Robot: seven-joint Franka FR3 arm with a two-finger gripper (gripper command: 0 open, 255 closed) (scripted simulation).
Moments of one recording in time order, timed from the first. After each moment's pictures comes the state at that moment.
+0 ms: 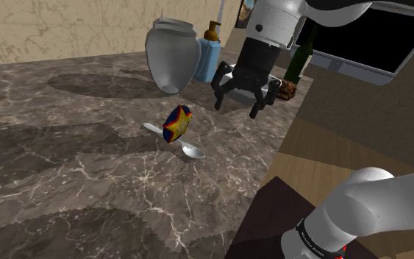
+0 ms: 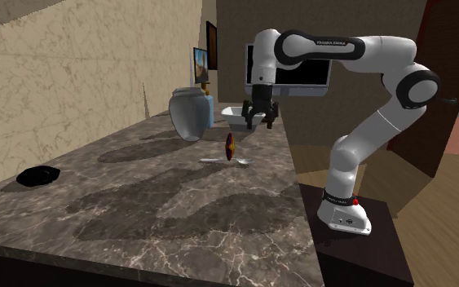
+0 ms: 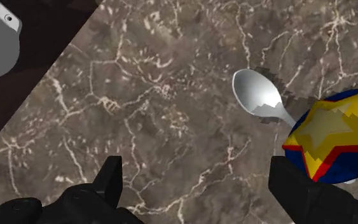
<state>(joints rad) -0.12 -0.66 0.42 -2.17 0.41 1.57 0.85</state>
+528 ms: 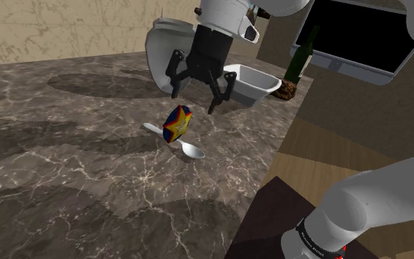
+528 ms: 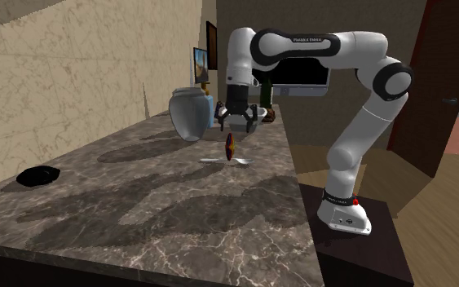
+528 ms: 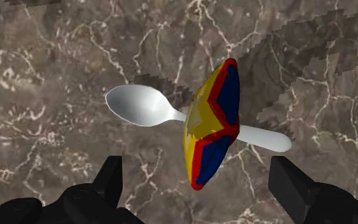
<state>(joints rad) -0.26 -0.40 0.66 -1.95 0.43 1.67 1.36</state>
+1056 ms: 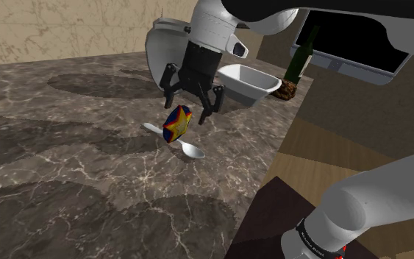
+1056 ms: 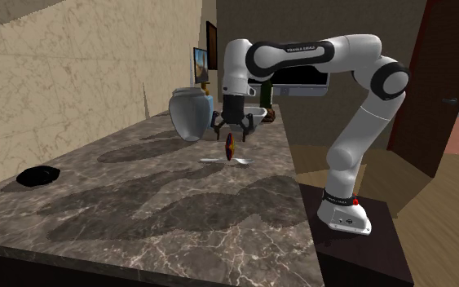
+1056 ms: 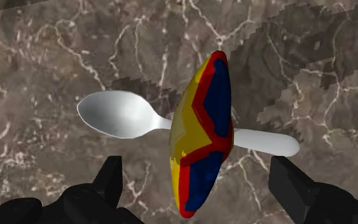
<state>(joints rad) -0.27 -0.37 0.71 -2.00 0.44 1.76 1.42</state>
